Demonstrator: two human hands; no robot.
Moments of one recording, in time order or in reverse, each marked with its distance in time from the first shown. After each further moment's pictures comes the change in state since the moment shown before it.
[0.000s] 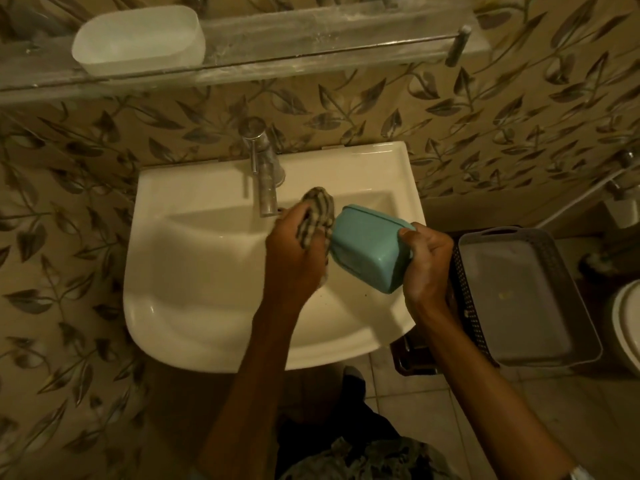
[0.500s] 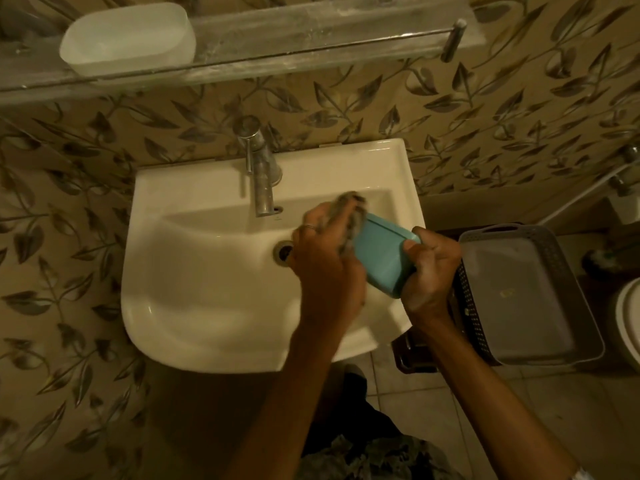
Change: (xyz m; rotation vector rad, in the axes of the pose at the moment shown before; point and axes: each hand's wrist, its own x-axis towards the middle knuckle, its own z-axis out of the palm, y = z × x) left_hand -0.026 0.031 0.032 0.065 0.015 0.010; right_hand -0.010 -0.009 -0.005 0.021 -0.054 -0.258
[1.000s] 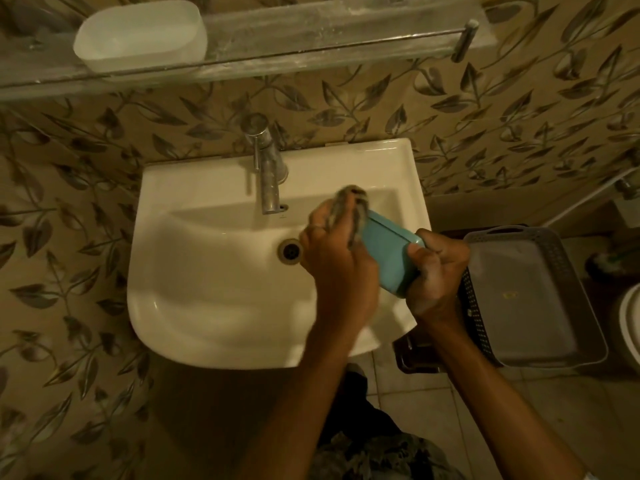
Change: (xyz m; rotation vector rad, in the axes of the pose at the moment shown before) left_hand -0.004 0.011 0.006 -0.118 0.069 -0.165; right_hand 0.000 -0.008 0.000 -0.067 -0.045 -0.064
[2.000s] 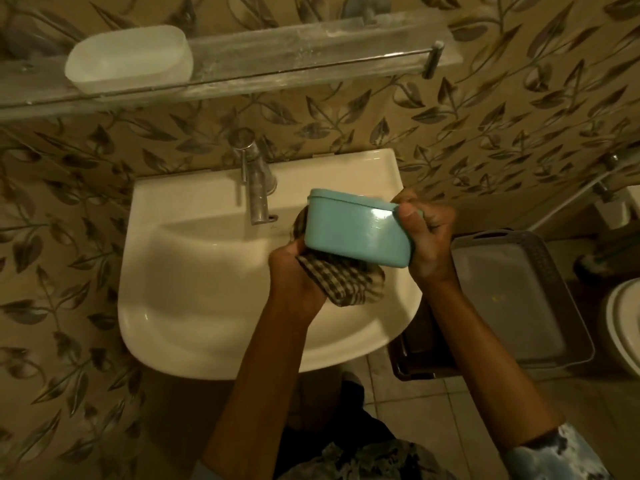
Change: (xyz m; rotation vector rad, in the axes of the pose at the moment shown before) left_hand 0.035 -0.028 -0.014 -1.151 -0.174 -0.762; right_hand 0.049 0.012 -0.012 0.221 -0.118 -0.023
